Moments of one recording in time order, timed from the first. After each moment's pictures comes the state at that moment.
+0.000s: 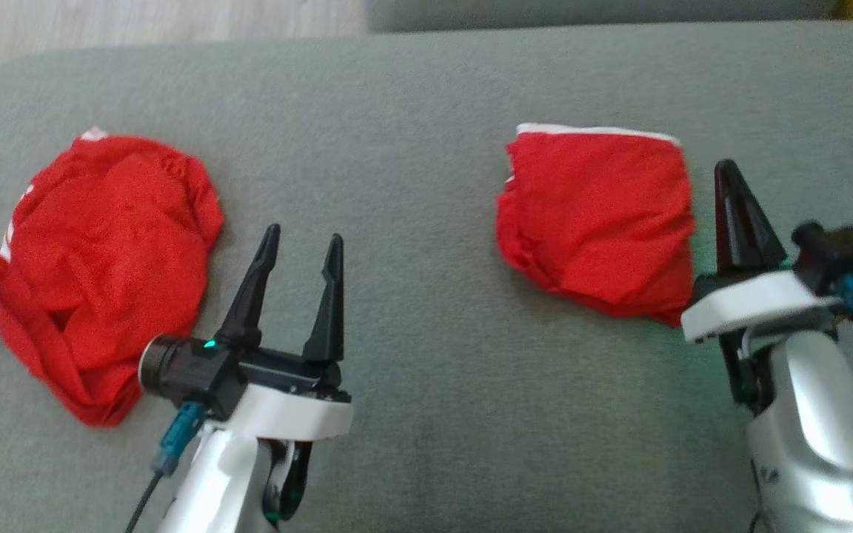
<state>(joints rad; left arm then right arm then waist) -0.20 0.05 -0.30 0.16 -0.24 -0.05 -0.26 -0.35 -0.07 -0.01 0.39 0.06 0.13 -0.21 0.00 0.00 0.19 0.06</state>
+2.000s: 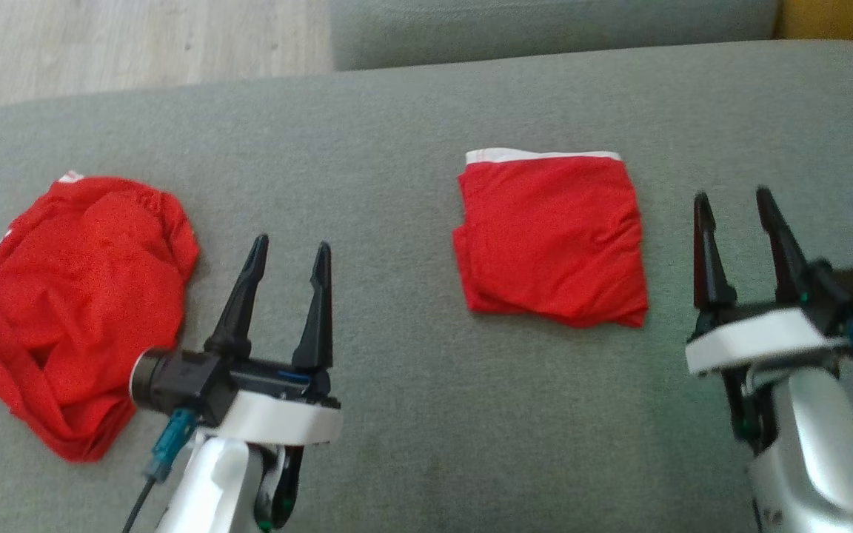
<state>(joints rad) -0.20 0.05 -0.29 0.17 -0.24 -0.05 -0.26 -0.31 -0.09 0.01 0.39 0.11 0.13 -0.25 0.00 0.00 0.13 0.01</state>
